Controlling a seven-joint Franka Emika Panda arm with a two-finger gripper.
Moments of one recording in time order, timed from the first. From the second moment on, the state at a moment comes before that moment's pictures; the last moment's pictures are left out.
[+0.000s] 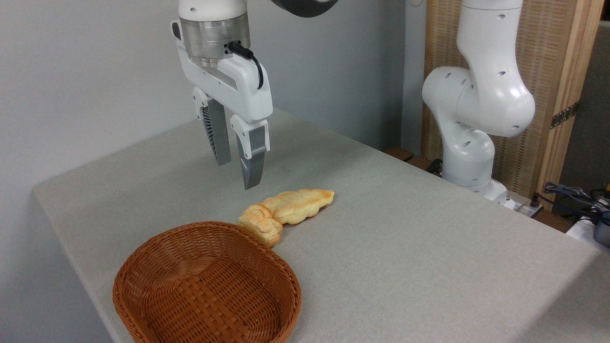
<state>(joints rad) -0.11 -0.09 0.00 -1.80 -0.09 1.78 0.72</state>
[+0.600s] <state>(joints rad) -0.11 -0.09 0.00 -1.80 -0.09 1.77 0.72</state>
